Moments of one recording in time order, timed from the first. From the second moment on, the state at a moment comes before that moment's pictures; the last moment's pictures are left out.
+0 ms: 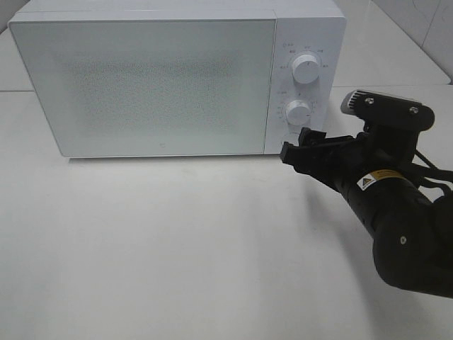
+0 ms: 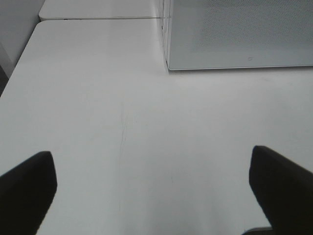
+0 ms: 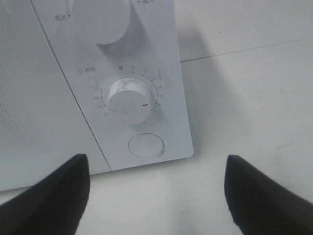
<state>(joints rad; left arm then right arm) -0.05 0.00 -0.52 -0.01 1.08 0.01 0.75 1.77 -0.44 0.85 -1.15 0.05</state>
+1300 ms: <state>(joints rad) -0.05 0.00 -0.52 -0.01 1.08 0.01 0.75 1.83 -0.47 0.90 -1.11 1.28</state>
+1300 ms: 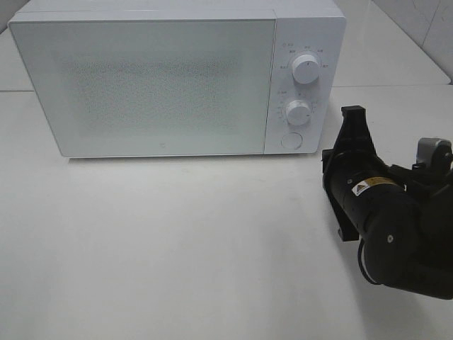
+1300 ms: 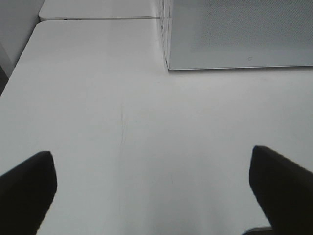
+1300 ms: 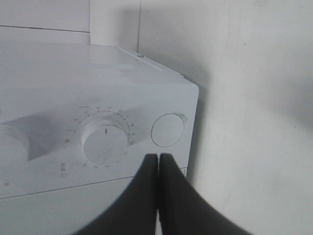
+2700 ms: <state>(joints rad) -0.05 0.00 -0.52 -0.01 1.08 0.01 0.56 2.18 -0.88 0.75 -0.97 1.37</state>
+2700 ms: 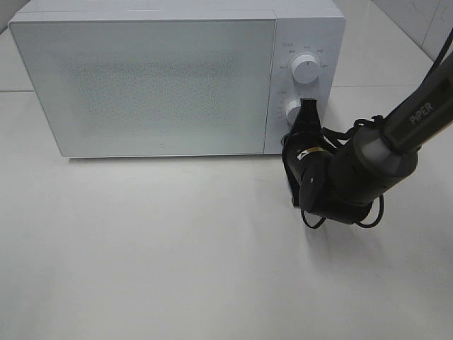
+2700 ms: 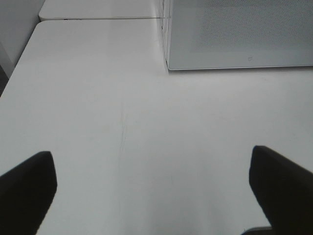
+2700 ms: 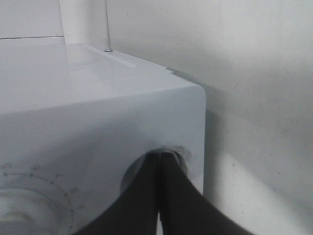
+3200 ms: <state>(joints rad) -0.05 0.00 -0.52 -0.01 1.08 0.01 0.57 2.21 -0.94 0.80 -0.99 1.35</state>
